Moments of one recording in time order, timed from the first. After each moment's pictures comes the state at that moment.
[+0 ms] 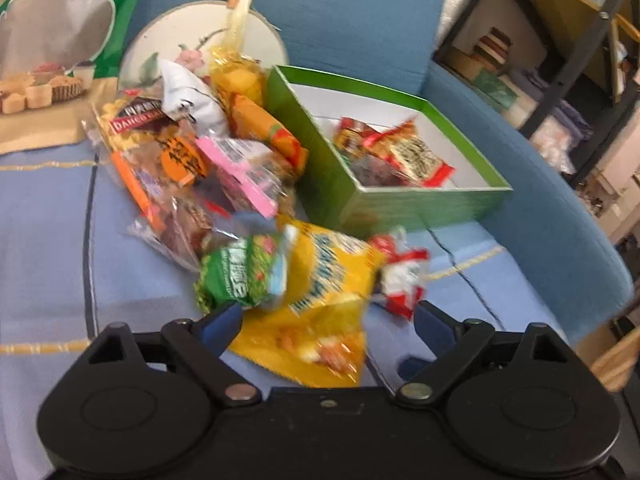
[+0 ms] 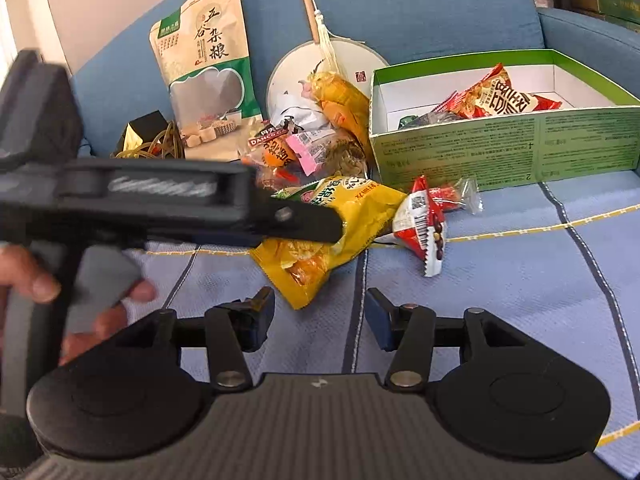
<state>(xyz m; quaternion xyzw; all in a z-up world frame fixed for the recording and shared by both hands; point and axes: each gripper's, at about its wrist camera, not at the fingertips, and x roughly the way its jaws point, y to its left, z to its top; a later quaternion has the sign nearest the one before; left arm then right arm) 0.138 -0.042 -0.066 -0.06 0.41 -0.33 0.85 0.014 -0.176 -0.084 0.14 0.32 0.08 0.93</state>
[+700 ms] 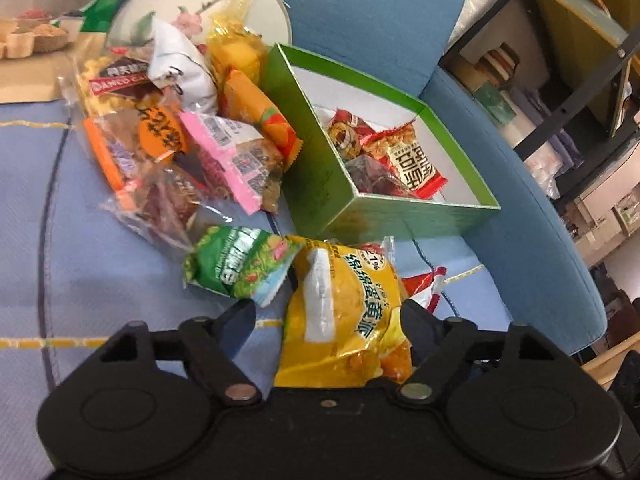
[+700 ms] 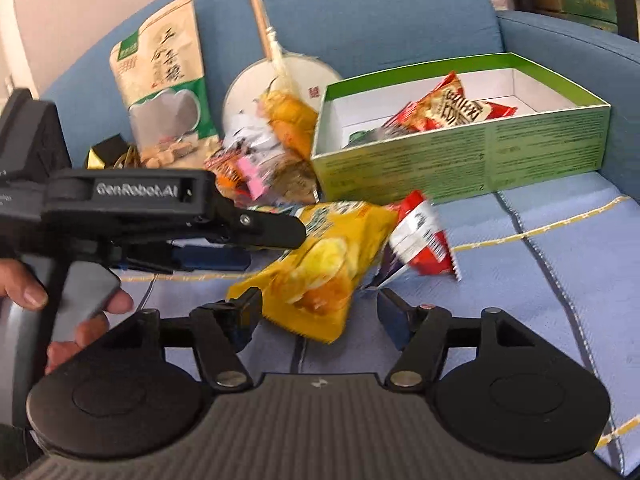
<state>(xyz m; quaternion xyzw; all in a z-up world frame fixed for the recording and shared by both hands) 0.158 -0.046 -0.075 -0.12 0.45 -0.35 0.81 0.019 -0.204 -0.084 0.16 0.30 0.04 0.94</state>
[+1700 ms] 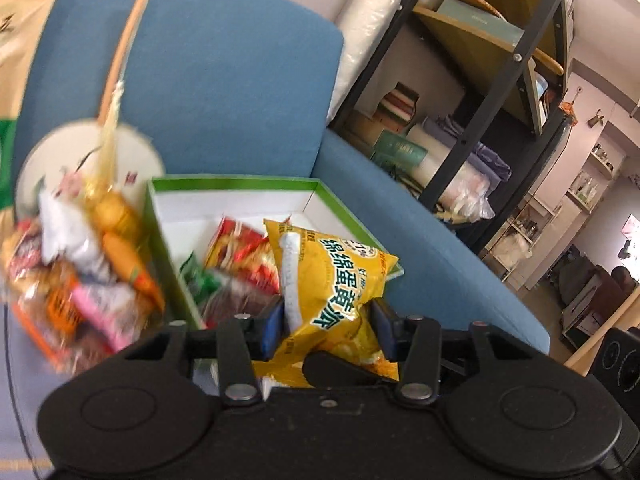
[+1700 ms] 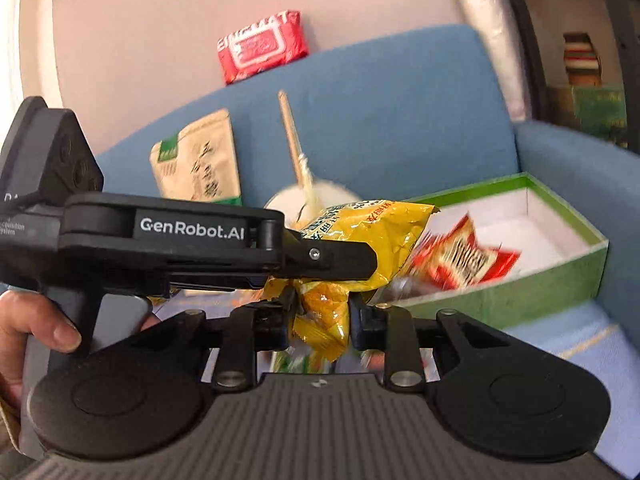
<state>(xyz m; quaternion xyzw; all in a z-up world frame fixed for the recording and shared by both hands) 0.144 -0.102 0.019 -0.09 0.33 -0.43 0.84 0.022 -0.236 -0.008 0.15 0.17 0.06 0.97</state>
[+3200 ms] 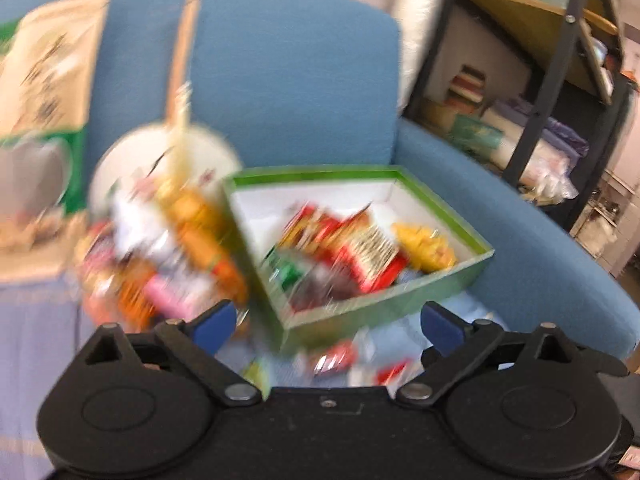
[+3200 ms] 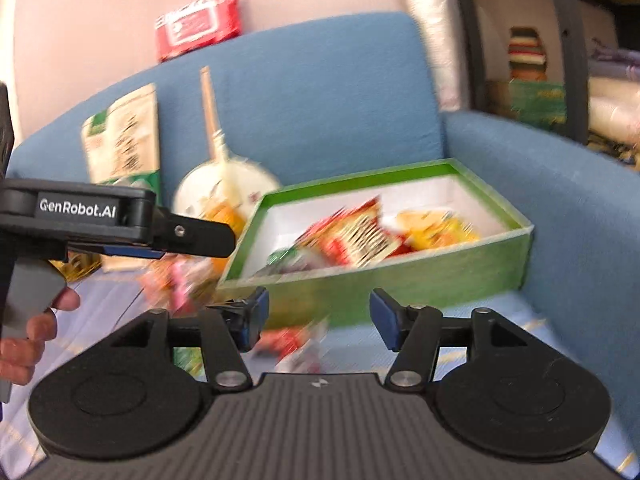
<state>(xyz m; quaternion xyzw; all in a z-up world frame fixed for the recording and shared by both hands) 0.127 -0.097 -0.009 -0.02 0.33 -0.31 0.89 0.007 -0.258 -0.051 0.11 0.22 0.00 0.97</state>
